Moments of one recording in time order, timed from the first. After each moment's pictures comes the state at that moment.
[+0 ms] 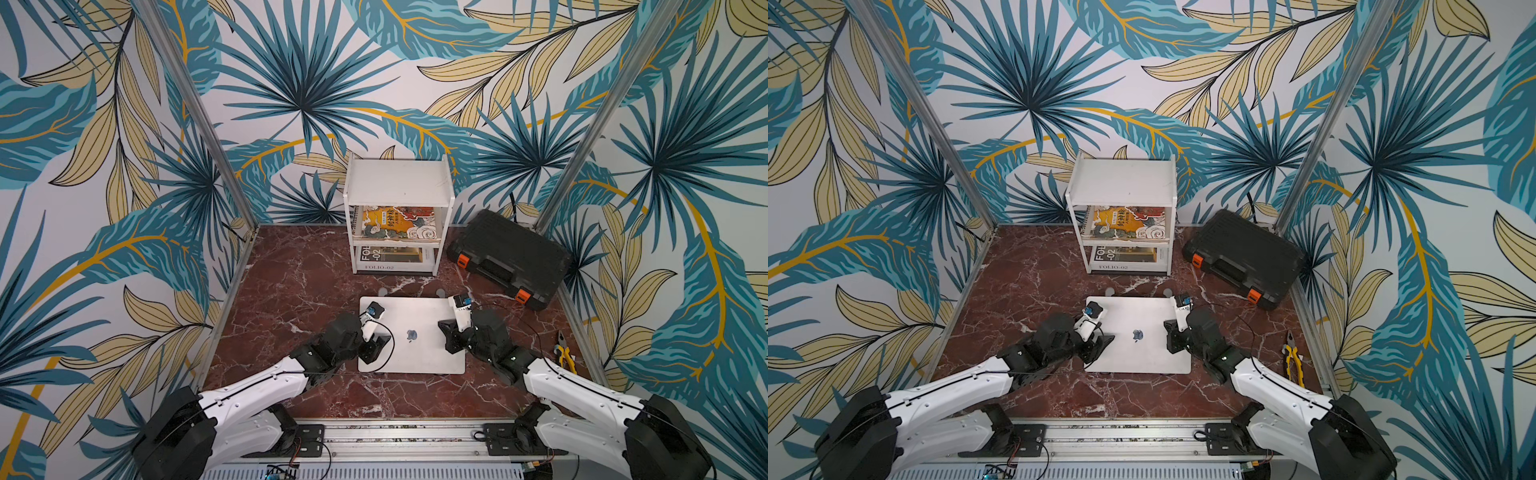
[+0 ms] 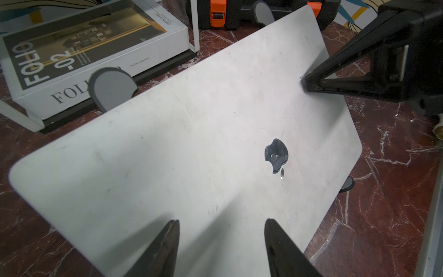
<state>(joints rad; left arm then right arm) -0.76 1.10 0.49 0.05 0.05 -0.08 0.74 1.06 0.41 0.10 -0.02 0.31</state>
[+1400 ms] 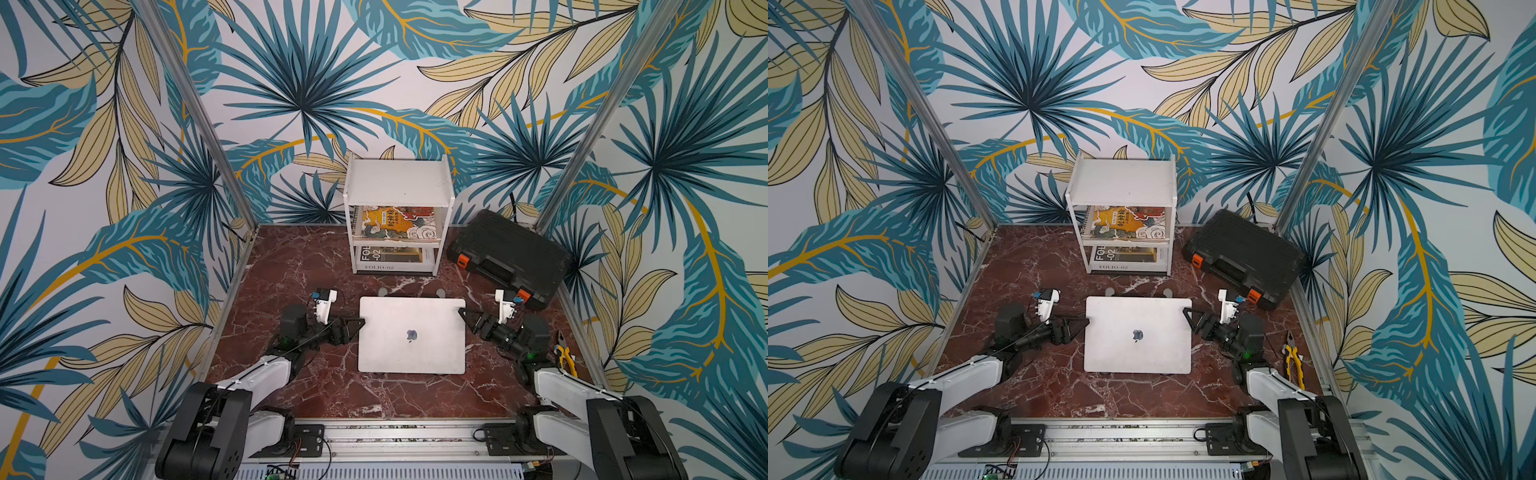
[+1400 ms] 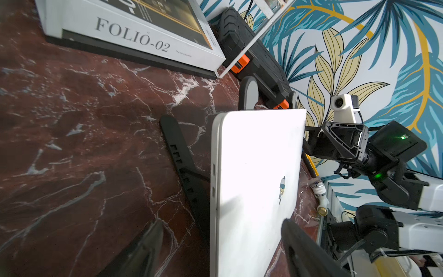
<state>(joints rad) -0.15 1.23 0.29 0.50 0.78 -0.48 0.18 1.17 0.17 0.76 -0.66 0.73</state>
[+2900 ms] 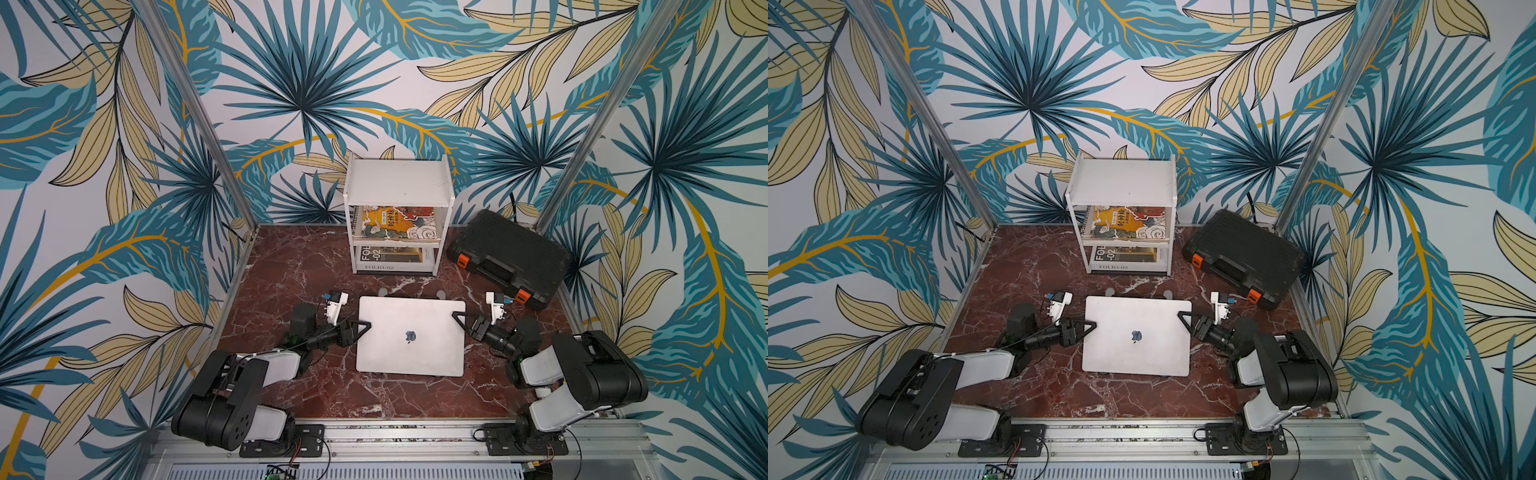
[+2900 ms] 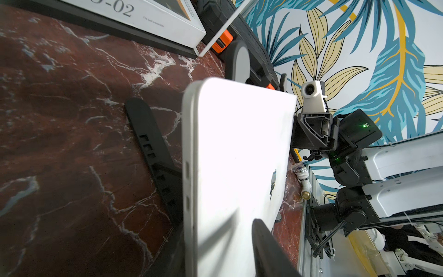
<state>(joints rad) -0.23 1.40 0.30 0.66 0.83 -0.51 0.19 1.60 0.14 1.31 -0.81 0.91</state>
